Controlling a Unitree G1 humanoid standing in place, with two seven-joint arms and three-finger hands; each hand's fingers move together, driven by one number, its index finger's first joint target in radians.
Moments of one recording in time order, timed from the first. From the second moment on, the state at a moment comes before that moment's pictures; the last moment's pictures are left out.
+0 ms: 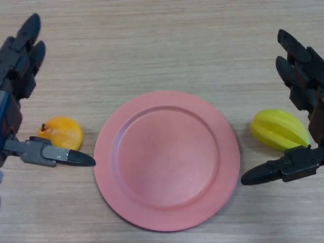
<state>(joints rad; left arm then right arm) -0.05 0.31 0.25 -0.43 -0.11 0.08 -0.24 -0.03 -0.24 -0.05 -0.64 -0.03 0.38 0.22</state>
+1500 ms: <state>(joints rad) -0.02 0.31 0.26 -0.37 -0.14 0.06 -0.24 -0.30 -0.36 -0.06 0.45 -0.41 -0.25 0.02</state>
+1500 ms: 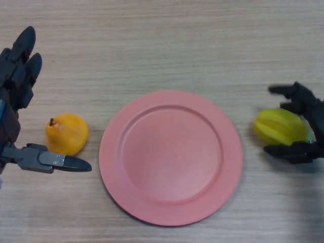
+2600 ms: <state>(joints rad) -0.03 0.31 0.26 -0.37 -0.13 0.08 -0.23 -0.14 -0.19 0.33 -0.16 -0.14 0.24 0.04</state>
